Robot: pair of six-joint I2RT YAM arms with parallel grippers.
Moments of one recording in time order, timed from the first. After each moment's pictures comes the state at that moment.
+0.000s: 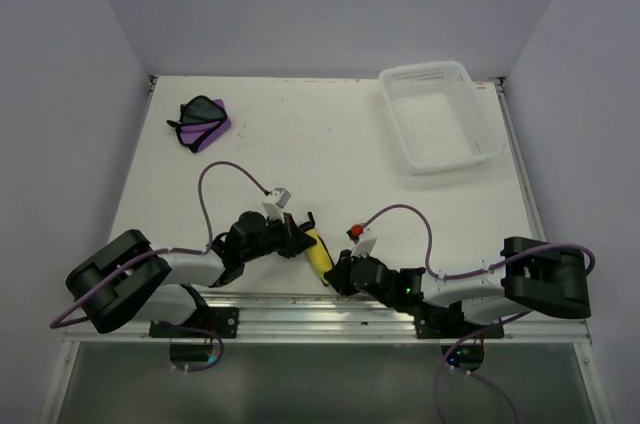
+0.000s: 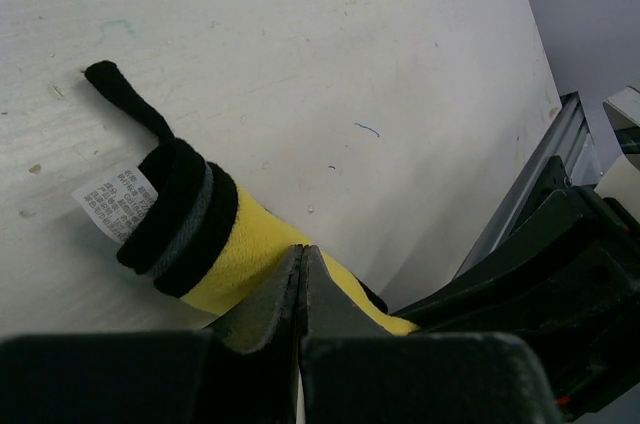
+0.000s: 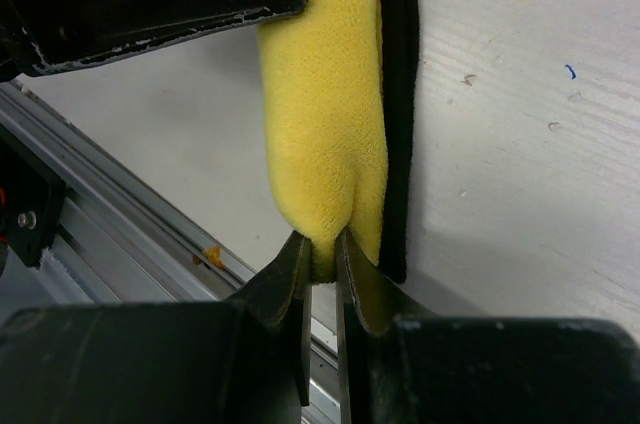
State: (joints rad) left arm -0.77 1.33 0.20 0.73 0.20 -0.72; right arm 1.35 1.32 0.30 0.40 0.44 0.96
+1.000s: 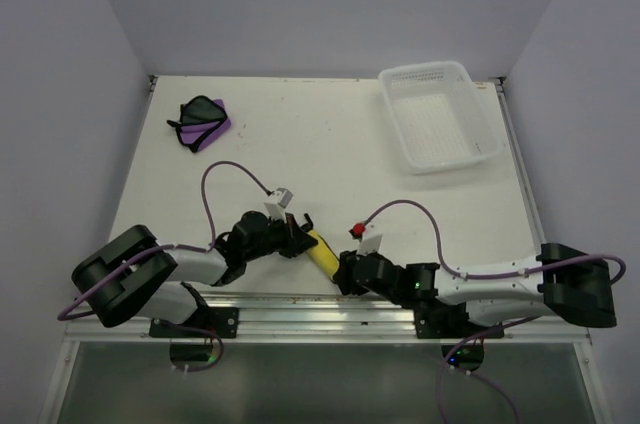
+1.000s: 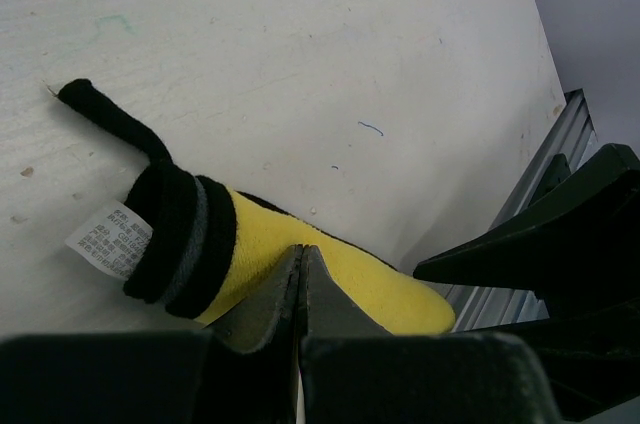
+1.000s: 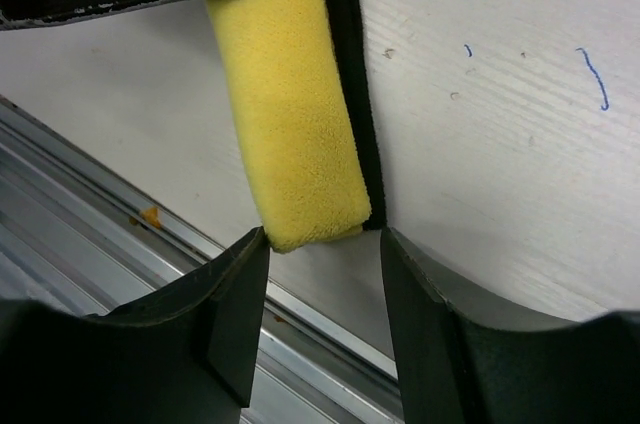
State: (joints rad) left arm -0.78 1.38 0.21 0.76 0.20 -0.72; right arm 1.35 1.15 0.37 0.03 0.45 0.89
